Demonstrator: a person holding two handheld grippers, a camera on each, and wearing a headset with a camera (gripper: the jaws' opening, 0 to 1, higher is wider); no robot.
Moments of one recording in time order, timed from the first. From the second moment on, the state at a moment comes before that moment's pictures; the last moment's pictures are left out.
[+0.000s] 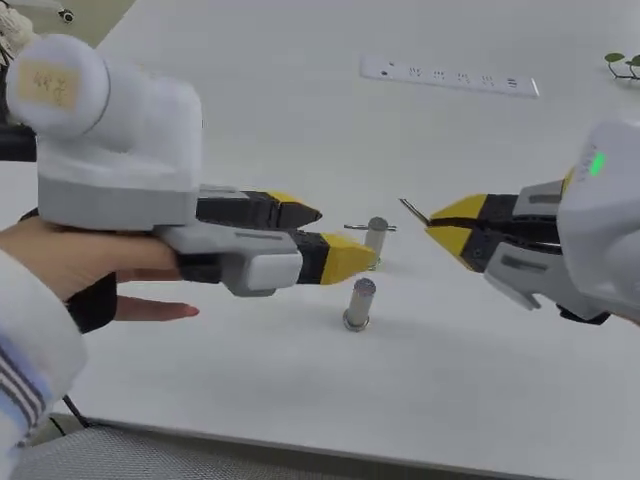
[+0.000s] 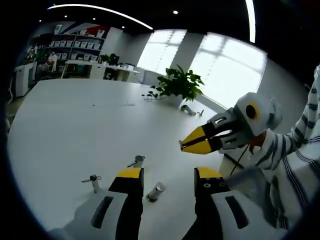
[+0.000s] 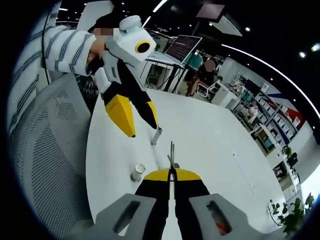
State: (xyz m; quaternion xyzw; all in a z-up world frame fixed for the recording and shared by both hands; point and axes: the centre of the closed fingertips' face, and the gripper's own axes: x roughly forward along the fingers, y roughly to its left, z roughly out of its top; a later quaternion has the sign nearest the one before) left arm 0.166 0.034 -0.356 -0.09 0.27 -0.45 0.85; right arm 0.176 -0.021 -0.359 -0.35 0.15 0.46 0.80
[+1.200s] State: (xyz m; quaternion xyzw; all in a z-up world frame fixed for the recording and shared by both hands) left arm 0.153 -0.002 -0.355 -0.14 0.30 -0.50 0.80; right arm 0.152 -0.003 -0.367 -0.40 0.13 0.45 0.79
